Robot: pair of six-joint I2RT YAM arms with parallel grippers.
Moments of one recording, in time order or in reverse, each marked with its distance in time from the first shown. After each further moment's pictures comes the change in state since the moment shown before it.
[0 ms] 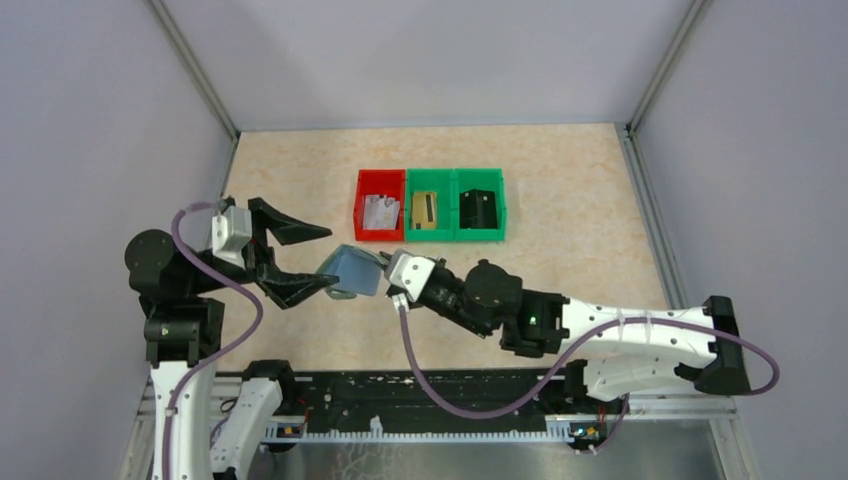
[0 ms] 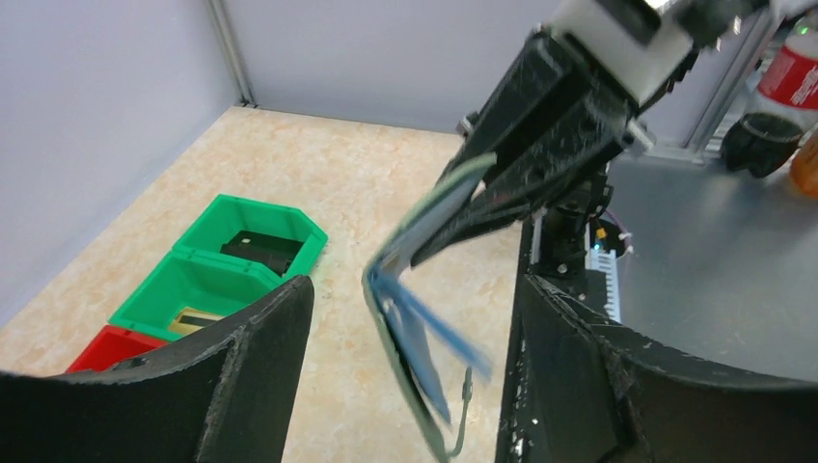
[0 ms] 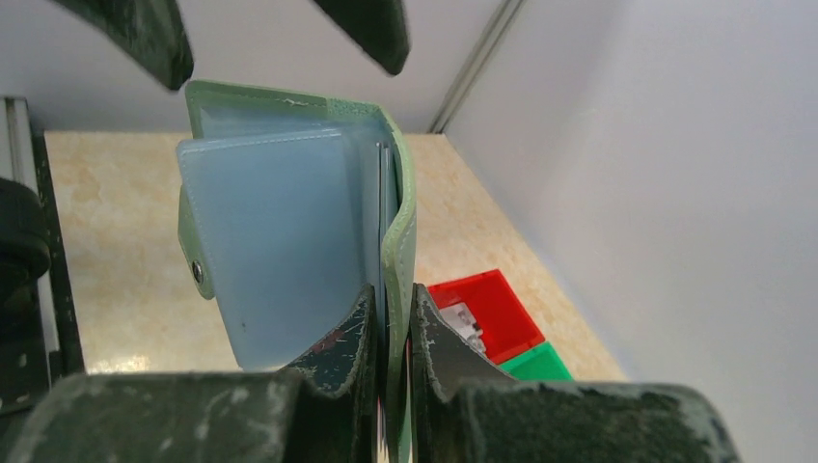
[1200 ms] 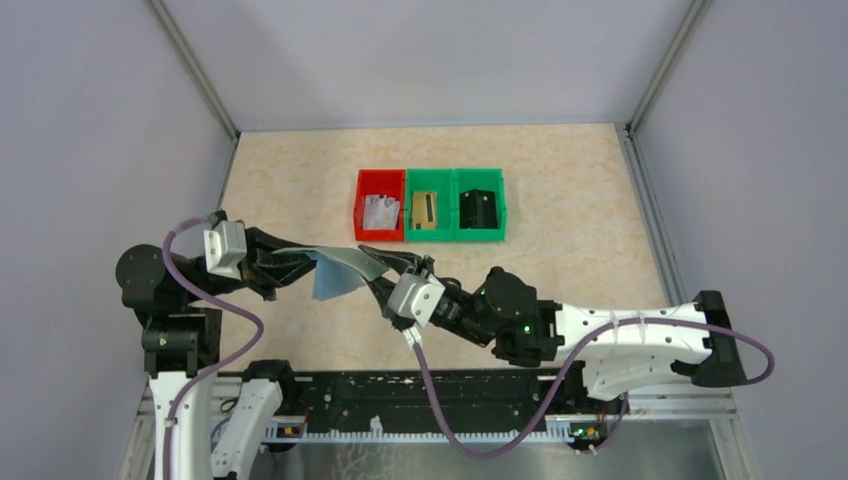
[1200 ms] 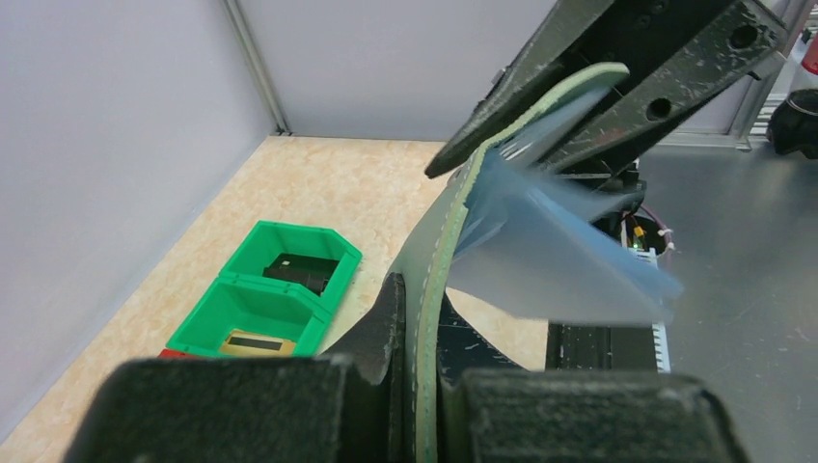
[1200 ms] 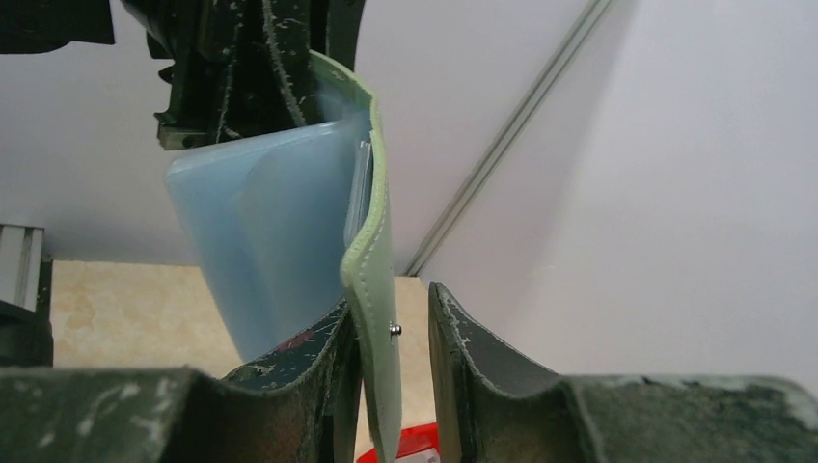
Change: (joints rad) left arm 0.000 -0.029 -0.003 0.098 -0.019 -0.018; right arm 0.092 0.053 0.040 0.249 -0.088 -0.202
